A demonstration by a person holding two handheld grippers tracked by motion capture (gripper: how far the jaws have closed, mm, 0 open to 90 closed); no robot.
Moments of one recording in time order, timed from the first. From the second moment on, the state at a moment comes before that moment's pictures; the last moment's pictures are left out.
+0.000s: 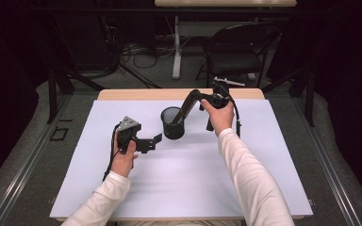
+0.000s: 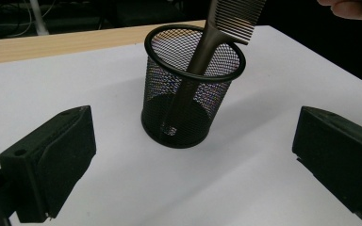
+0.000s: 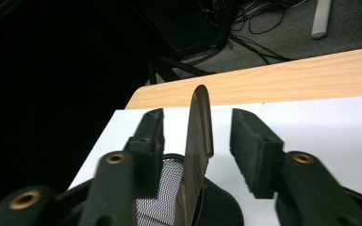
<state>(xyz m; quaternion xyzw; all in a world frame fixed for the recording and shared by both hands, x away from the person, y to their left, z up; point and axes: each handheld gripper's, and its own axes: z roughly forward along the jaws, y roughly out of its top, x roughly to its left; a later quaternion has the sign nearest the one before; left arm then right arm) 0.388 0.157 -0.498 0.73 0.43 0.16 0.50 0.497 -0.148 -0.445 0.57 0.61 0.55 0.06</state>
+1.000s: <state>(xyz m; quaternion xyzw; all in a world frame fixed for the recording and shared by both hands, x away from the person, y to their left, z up) 0.387 0.158 -0.496 0.73 0.43 0.16 0.50 0.479 -0.154 -0.432 0.53 0.66 0.51 0.14</state>
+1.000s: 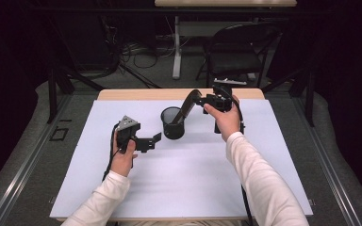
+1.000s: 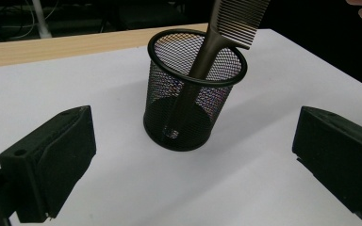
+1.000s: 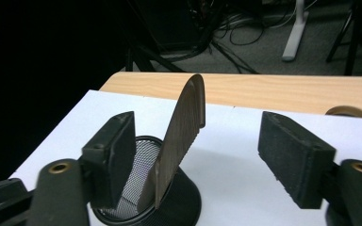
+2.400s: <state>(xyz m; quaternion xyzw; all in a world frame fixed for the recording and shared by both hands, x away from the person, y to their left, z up) 0.389 0.164 -0.487 0.73 0.43 0.15 0.51 0.427 -0.171 -0.401 0.46 0.72 0.47 0.22</state>
